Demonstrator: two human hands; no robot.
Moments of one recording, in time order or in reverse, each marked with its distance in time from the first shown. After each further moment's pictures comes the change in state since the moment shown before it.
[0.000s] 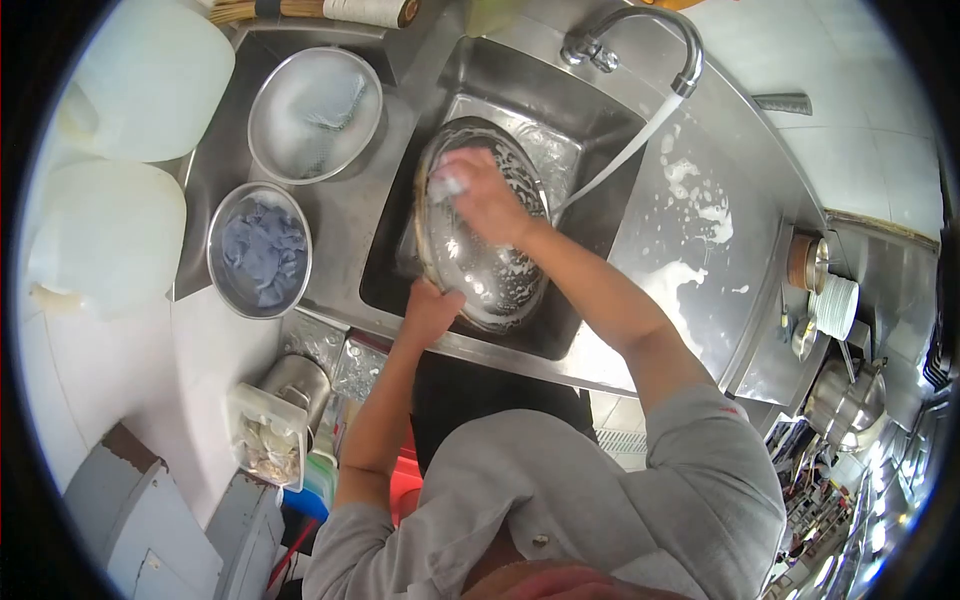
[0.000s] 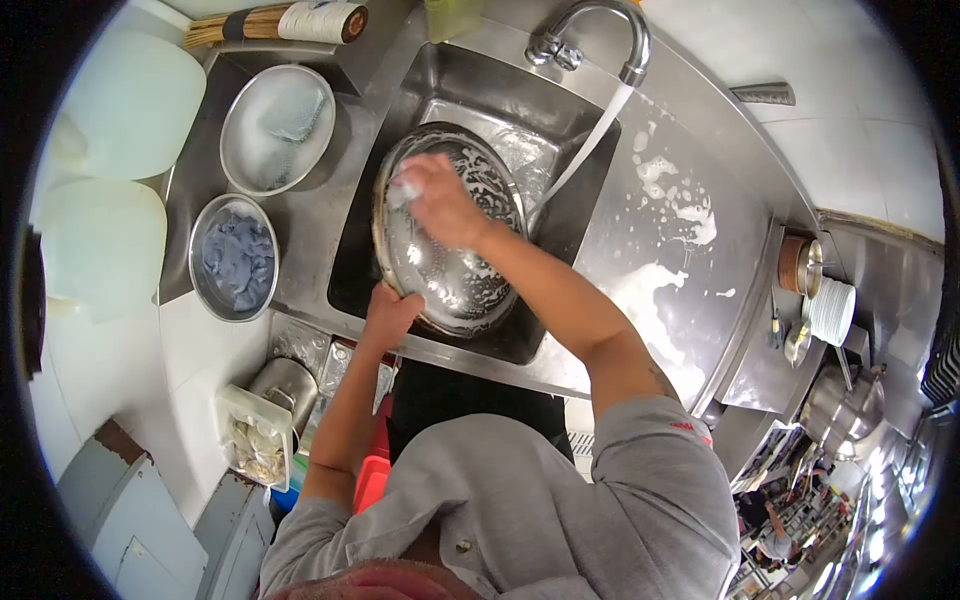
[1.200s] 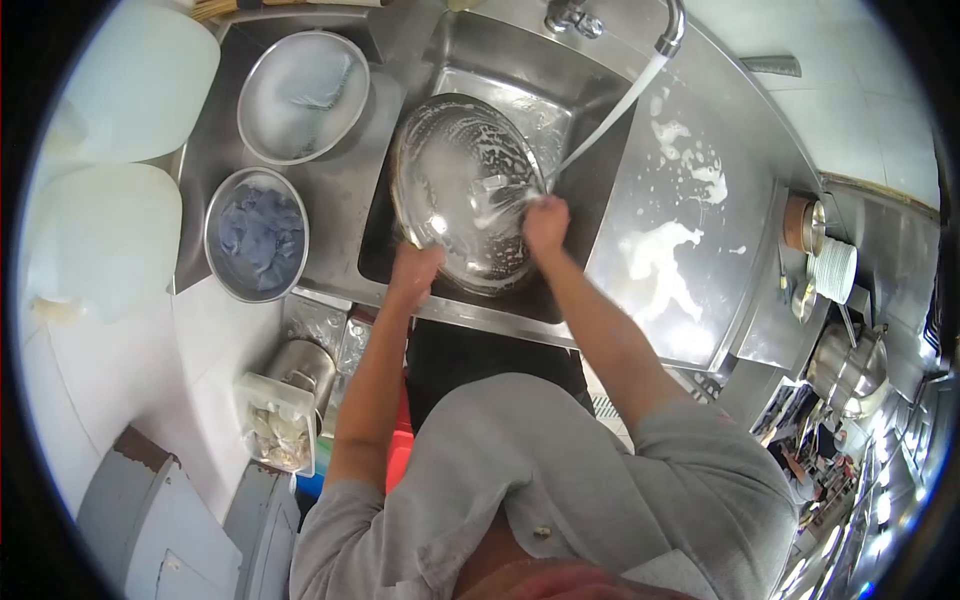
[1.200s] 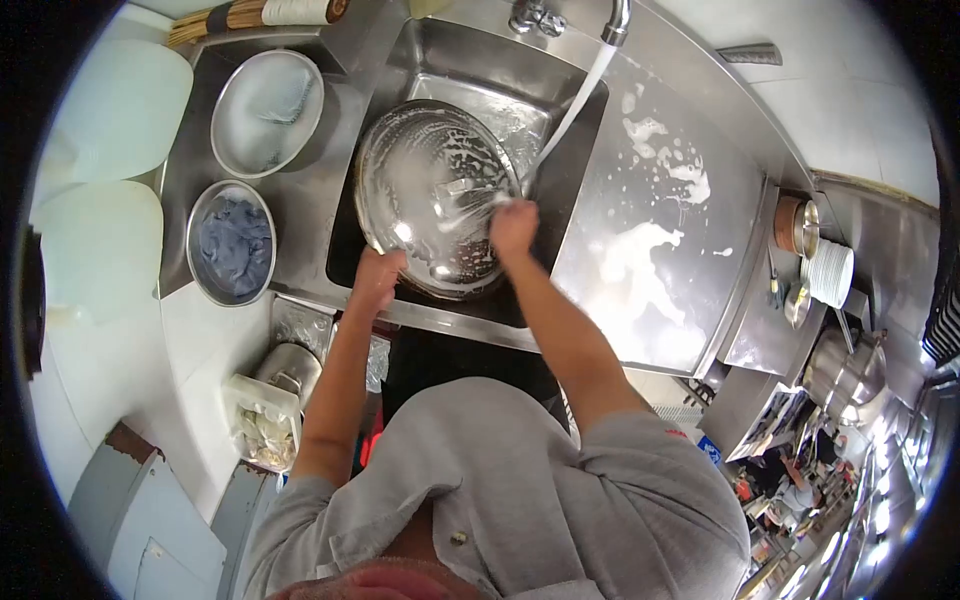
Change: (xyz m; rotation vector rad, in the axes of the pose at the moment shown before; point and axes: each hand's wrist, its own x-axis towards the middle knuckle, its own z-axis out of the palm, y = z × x) left_hand 0.023 -0.026 -0.017 -0.385 0.049 -0.257; right_hand -0.181 0.087 0.025 -0.207 0.470 1.100
